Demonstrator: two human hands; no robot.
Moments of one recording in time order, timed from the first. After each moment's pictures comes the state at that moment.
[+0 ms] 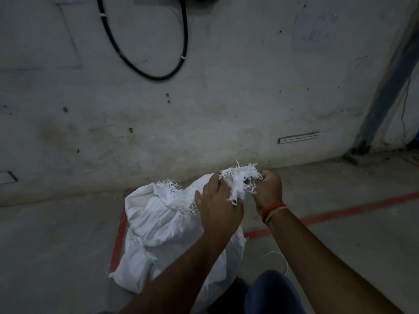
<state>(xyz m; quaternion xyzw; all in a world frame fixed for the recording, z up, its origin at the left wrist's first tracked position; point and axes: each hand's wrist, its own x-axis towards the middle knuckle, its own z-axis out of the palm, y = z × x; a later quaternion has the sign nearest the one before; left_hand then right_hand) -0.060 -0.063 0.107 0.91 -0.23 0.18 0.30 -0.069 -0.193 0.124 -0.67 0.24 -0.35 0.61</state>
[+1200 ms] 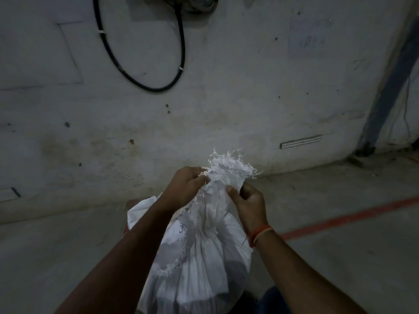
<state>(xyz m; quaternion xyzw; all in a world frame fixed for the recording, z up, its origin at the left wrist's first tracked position) 0.043 -0.003 0.188 0.80 -0.40 -0.01 0.44 -0.047 -0.163 0.094 -0.64 0.14 -0.31 0.69</state>
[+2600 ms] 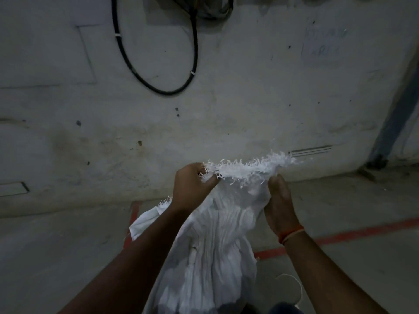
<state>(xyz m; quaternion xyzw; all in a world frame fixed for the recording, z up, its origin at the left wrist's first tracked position) 0.045 -0.014 0.186 0.84 -0.26 0.20 0.43 -0.051 -0.212 0.125 -0.56 0.06 -0.32 0.76</state>
